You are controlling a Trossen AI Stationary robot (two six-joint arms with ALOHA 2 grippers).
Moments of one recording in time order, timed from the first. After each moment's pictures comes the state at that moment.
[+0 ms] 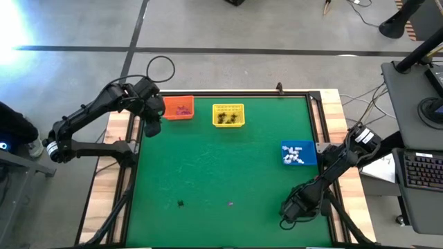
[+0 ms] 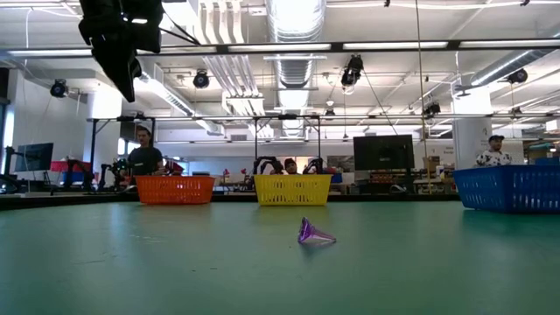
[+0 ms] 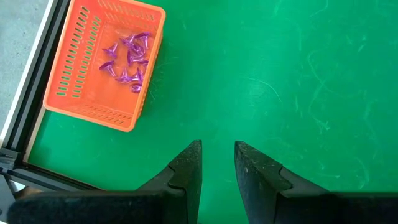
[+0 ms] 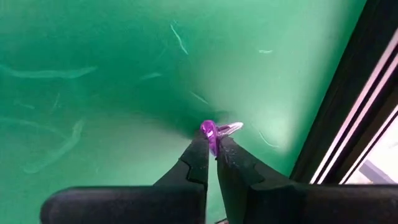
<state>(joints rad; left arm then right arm) 0.68 1.08 1.14 -1.28 0.10 0.30 0.78 1.72 0.87 -0.71 -0.51 2.42</state>
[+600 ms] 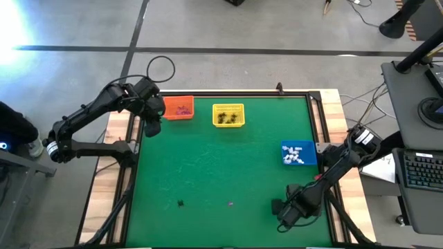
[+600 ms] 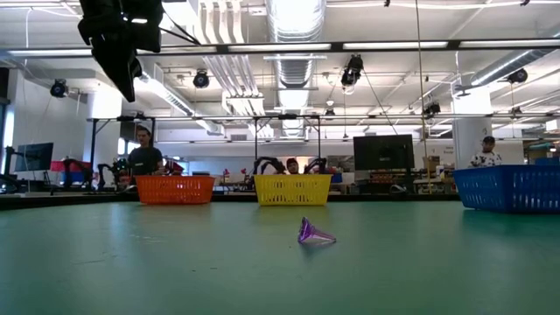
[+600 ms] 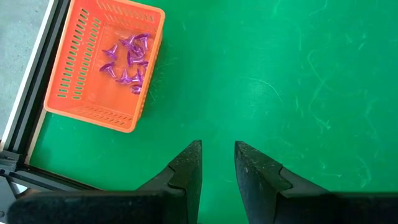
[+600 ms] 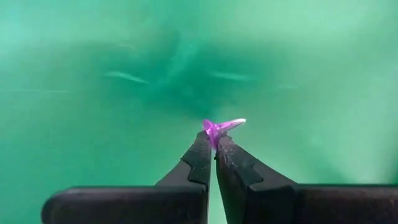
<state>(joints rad) 0.68 1.08 1.14 -1.28 0.10 0.32 0.77 1.71 1.02 -0.80 -0.17 2.39</state>
